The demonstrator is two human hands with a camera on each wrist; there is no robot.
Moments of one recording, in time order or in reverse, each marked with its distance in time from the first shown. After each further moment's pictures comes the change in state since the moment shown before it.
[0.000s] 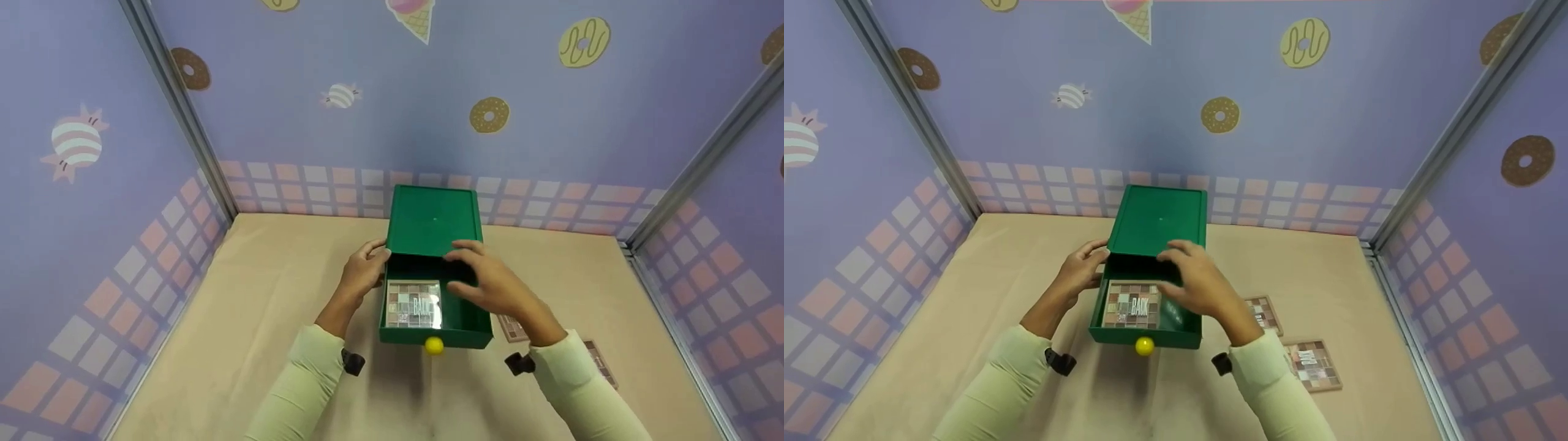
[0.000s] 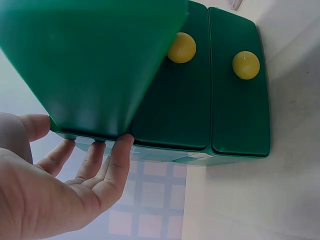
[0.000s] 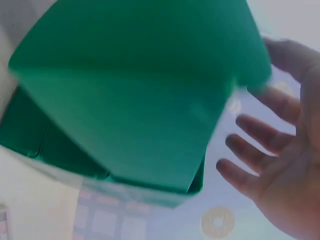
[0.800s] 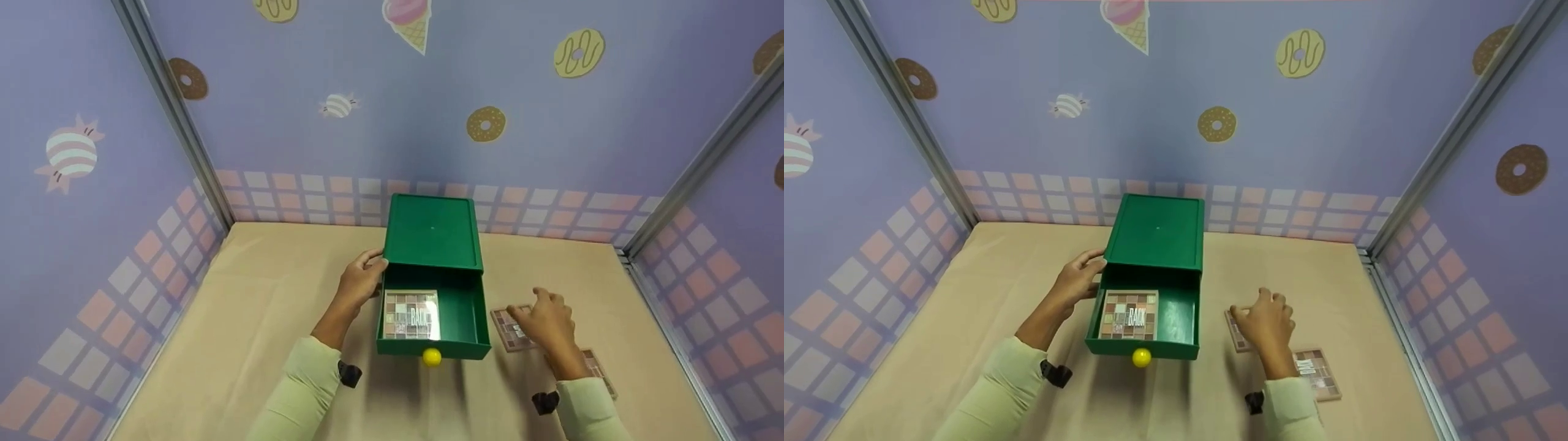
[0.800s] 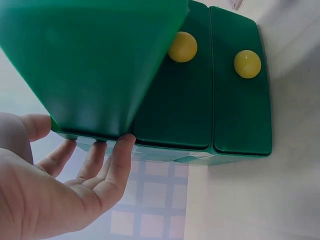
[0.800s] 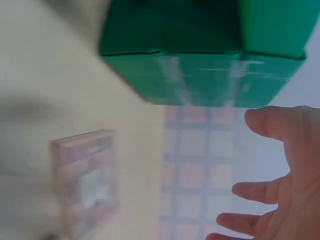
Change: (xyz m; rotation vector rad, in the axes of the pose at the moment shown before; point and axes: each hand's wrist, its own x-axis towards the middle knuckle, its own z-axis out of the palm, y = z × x) left_hand 0.001 0.000 -0.001 0.021 0.001 -0.003; right_hand -0.063 0.112 0.029 -0.074 0.158 0.745
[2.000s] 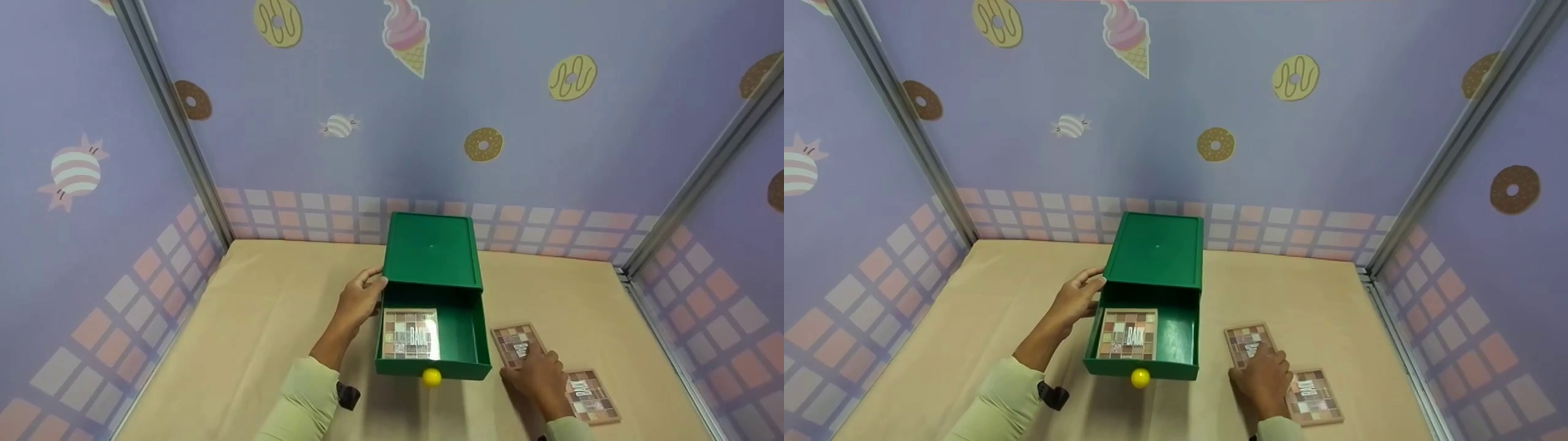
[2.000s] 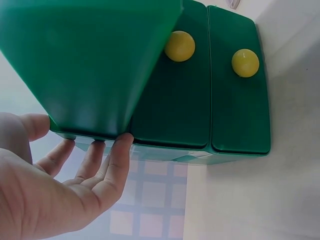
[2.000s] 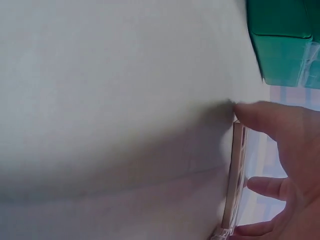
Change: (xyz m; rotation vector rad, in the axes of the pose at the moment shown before) left_hand -0.002 -0.001 0.000 0.023 -0.005 0.048; right_hand 0.000 0.060 0.087 -0.159 0.018 0.103
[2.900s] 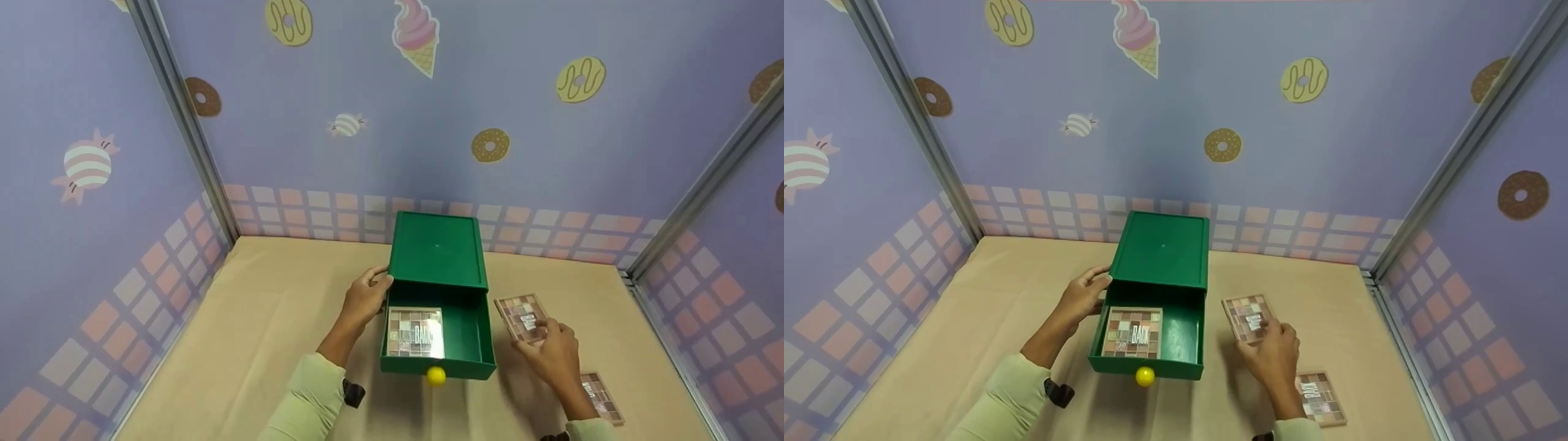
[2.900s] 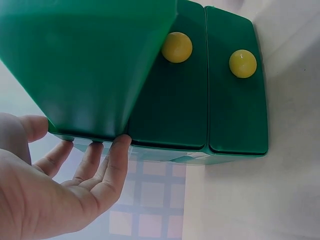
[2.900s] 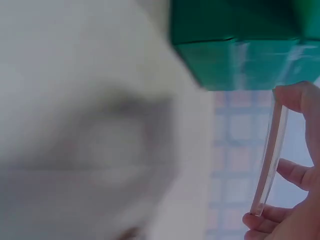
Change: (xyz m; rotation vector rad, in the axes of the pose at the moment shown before) left_hand 0.000 -0.001 0.002 0.022 0.037 0.002; right_hand -0.008 -0.025 -0.066 0.298 0.161 -0.150
